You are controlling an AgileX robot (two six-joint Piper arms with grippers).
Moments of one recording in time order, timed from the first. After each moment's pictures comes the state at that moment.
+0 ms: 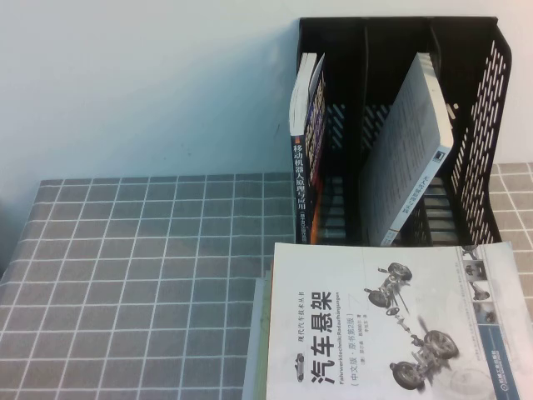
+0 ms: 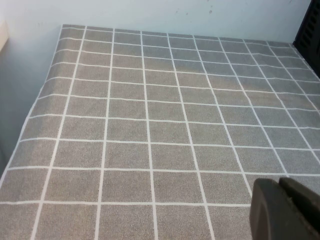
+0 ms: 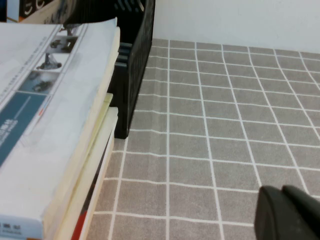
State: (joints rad) right arm -0.01 -0.01 0.03 0.01 0.41 -0.13; left arm -0.13 -0.01 0.01 -0.01 0.36 -0.17
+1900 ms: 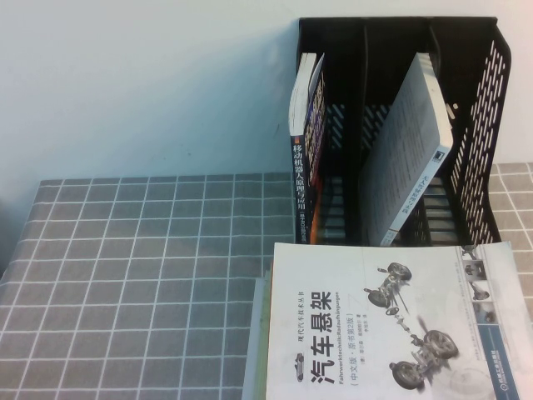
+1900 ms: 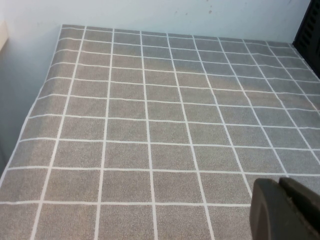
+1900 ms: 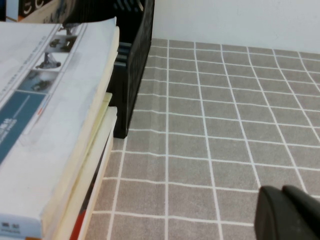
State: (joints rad) right arm -0.01 -0.01 0.03 0.01 0.41 -0.13; left arm -0.13 -0.01 0.01 -0.01 0.36 -0.17
